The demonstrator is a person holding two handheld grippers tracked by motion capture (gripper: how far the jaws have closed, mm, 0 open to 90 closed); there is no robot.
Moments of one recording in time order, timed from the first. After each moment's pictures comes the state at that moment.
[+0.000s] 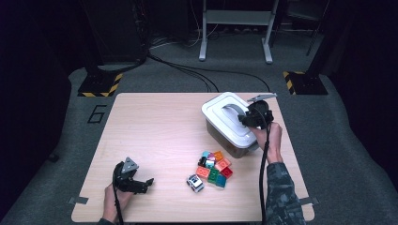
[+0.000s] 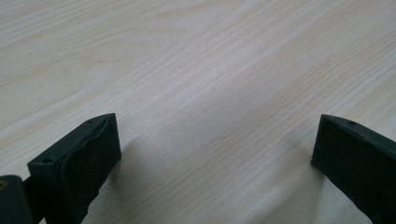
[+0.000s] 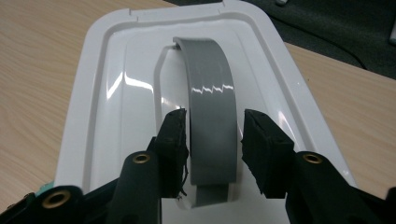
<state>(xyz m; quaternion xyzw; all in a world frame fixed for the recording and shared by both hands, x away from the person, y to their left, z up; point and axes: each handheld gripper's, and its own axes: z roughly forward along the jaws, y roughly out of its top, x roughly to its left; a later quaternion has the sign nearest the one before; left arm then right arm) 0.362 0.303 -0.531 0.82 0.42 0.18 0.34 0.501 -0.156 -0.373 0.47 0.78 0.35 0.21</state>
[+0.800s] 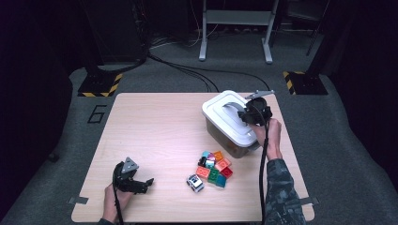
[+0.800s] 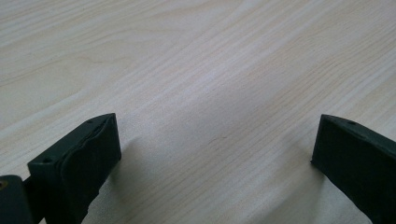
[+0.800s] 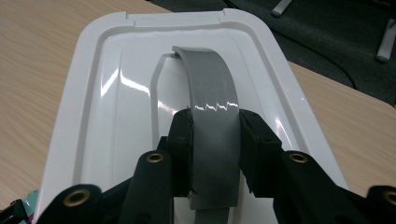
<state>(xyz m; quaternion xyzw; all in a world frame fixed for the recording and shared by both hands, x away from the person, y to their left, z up) 0.362 0.303 -0.531 0.82 0.42 0.18 0.35 0.504 -0.152 -0.364 0.45 0.79 0.35 0.23</state>
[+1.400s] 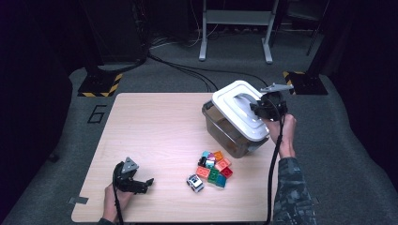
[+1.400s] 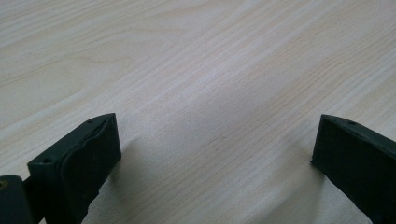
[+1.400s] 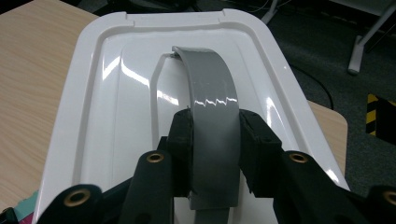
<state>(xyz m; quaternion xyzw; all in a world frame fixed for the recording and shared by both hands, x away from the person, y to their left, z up) 0.362 0.303 -0.531 0.82 0.42 0.18 0.34 0.494 -0.188 -0.331 0.45 0.77 0.36 0.27</state>
